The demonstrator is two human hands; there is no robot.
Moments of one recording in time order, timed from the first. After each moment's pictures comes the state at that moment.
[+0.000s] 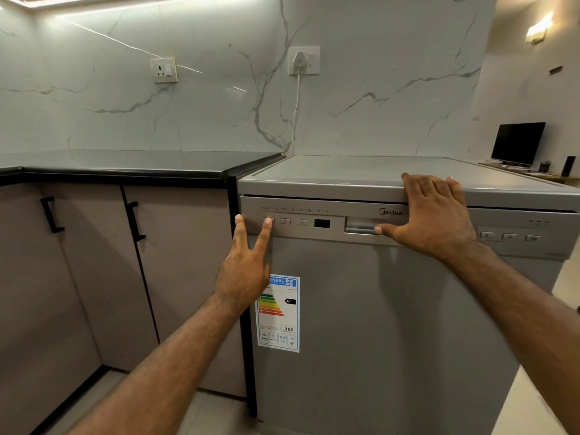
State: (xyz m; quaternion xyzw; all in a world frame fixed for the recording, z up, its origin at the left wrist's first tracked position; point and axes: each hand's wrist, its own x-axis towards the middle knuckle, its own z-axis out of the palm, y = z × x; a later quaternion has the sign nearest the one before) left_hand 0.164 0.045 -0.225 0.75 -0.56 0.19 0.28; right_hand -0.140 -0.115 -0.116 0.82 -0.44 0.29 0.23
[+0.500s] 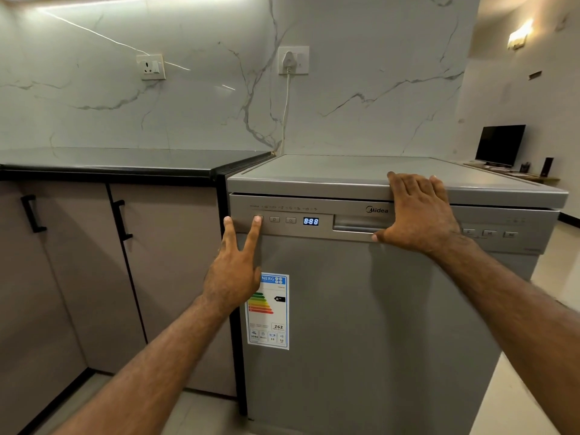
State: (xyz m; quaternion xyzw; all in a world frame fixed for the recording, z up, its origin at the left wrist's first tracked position) left_hand 0.159 0.049 -0.224 0.78 -0.55 0.15 0.26; right_hand -0.144 -0.110 -0.112 0.83 -0.44 0.25 0.23
